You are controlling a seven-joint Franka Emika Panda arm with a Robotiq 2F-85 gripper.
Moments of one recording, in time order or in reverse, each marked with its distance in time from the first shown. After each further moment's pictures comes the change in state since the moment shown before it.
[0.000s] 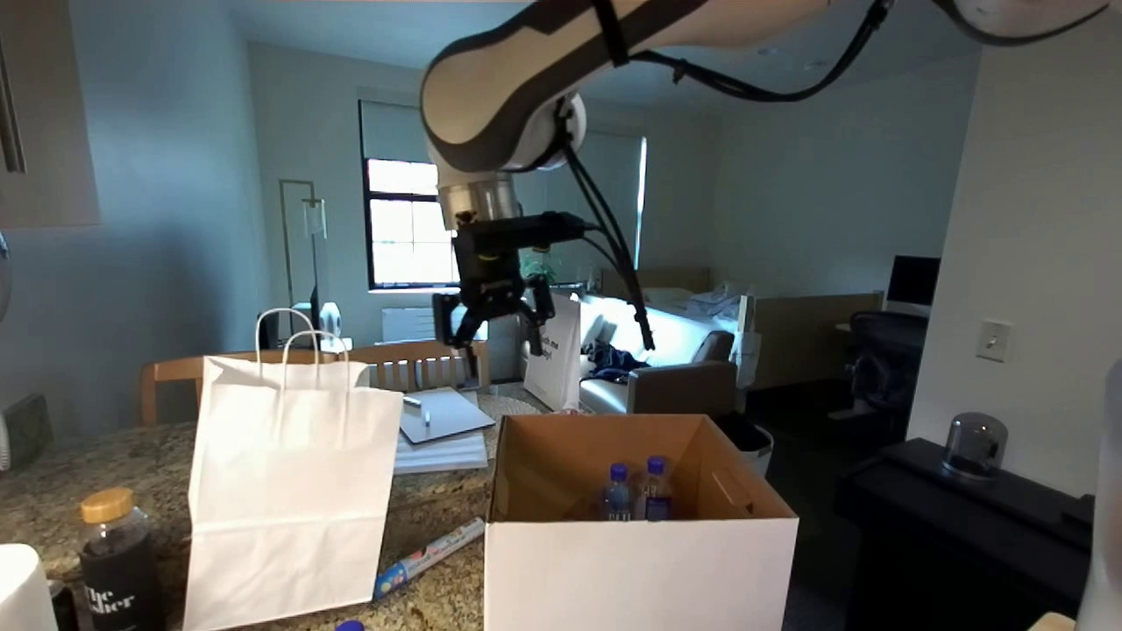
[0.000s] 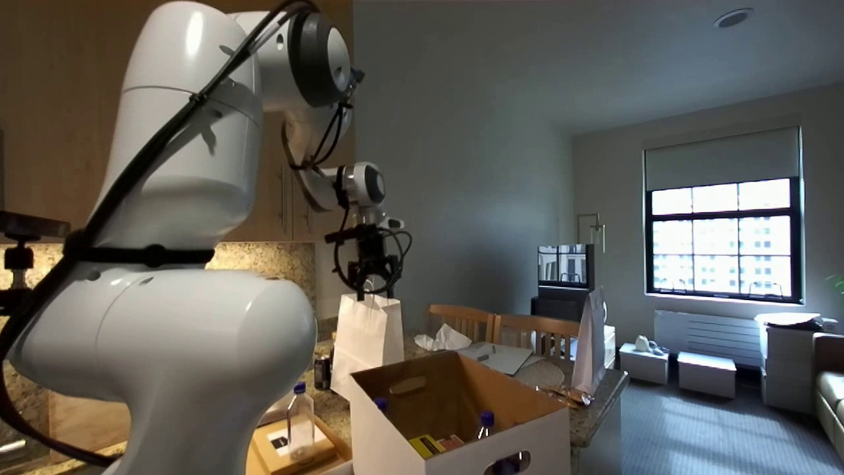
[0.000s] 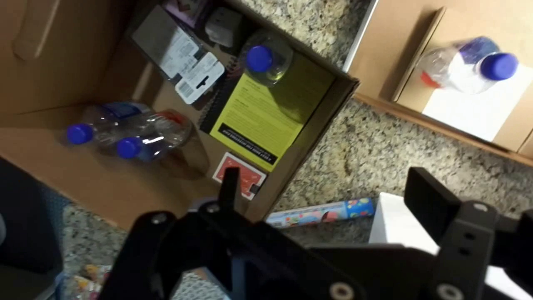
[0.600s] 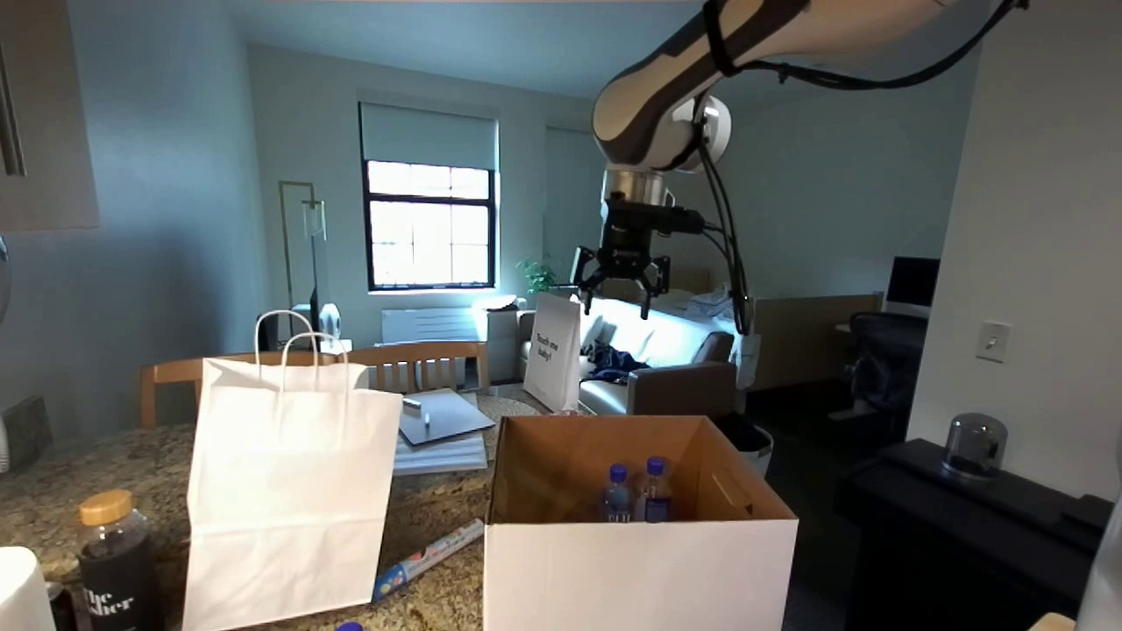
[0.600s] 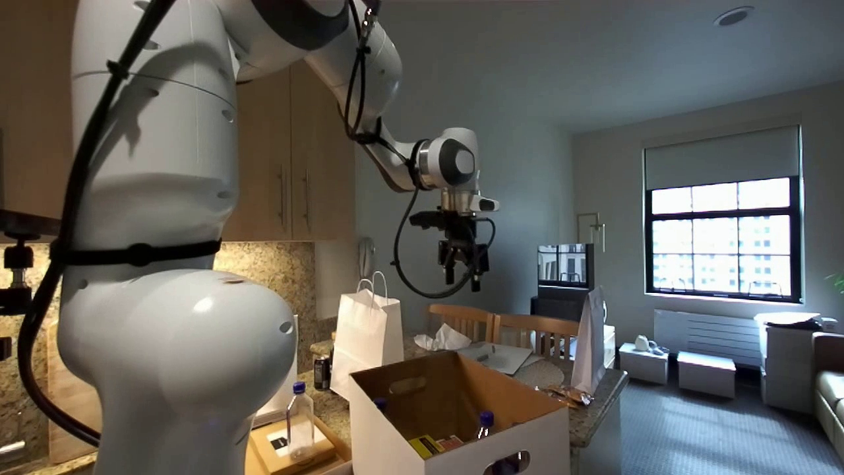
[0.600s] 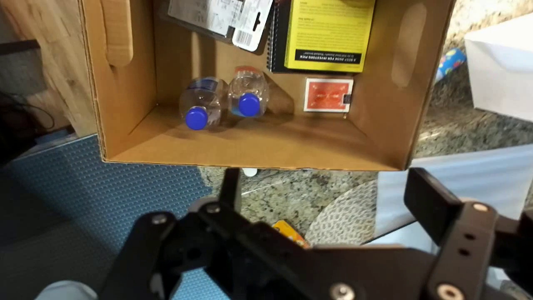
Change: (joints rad) arm -0.335 -0.161 -0.119 -0.169 0.173 0.221 -0.047
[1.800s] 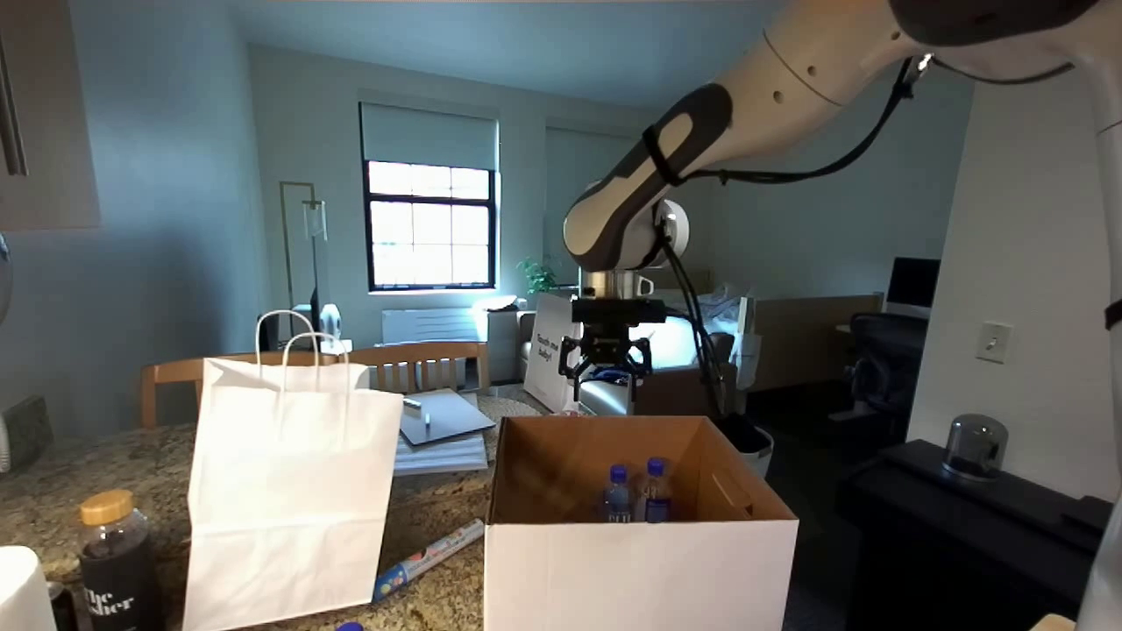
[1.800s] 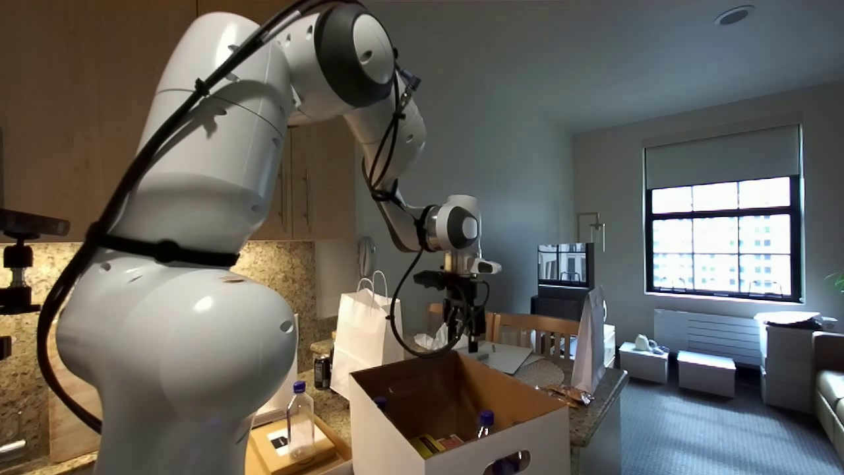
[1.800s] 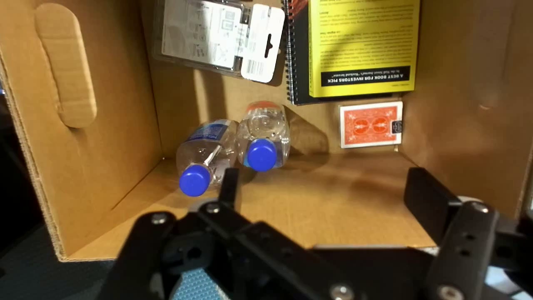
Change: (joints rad) arm 0.007 0.264 0.029 0.009 -0.053 0.121 0.182
